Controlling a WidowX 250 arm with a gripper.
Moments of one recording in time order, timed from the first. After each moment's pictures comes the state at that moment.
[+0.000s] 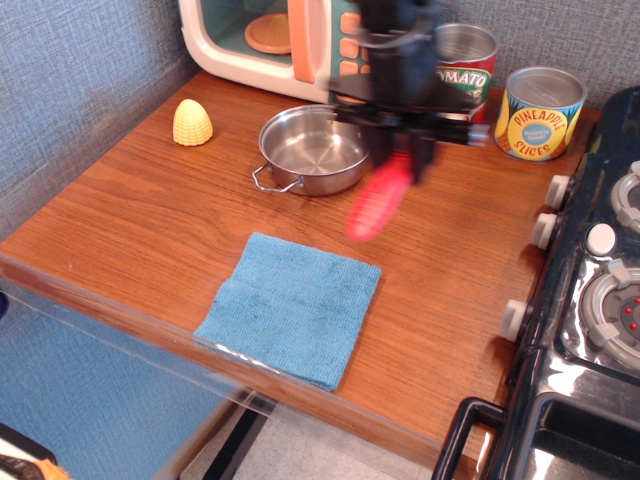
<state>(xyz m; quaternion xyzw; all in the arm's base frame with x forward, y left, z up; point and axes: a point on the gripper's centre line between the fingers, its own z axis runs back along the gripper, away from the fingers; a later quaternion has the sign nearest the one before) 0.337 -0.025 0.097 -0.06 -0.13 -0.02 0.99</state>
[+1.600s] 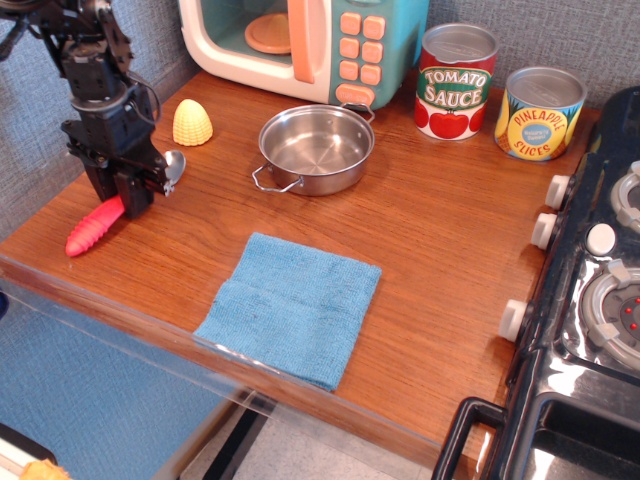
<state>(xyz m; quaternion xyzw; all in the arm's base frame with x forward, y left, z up) 0.293 0.192 0.010 0.05 -0.04 -0.01 1.00</state>
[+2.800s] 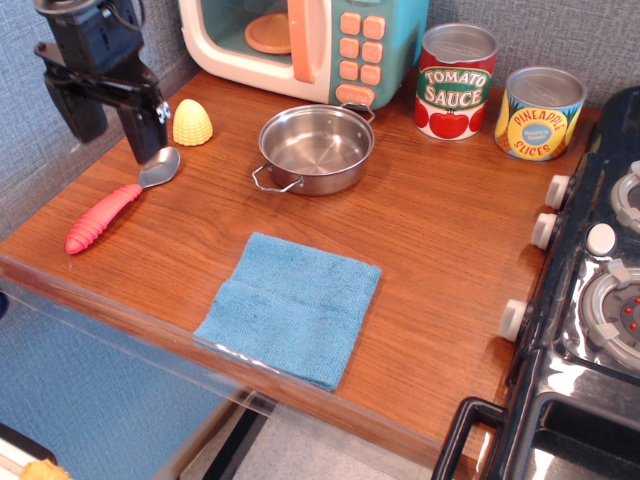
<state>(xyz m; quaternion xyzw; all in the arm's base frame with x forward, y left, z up) 0.275 0.148 0.093 0.01 -0.06 -0.01 1.00</state>
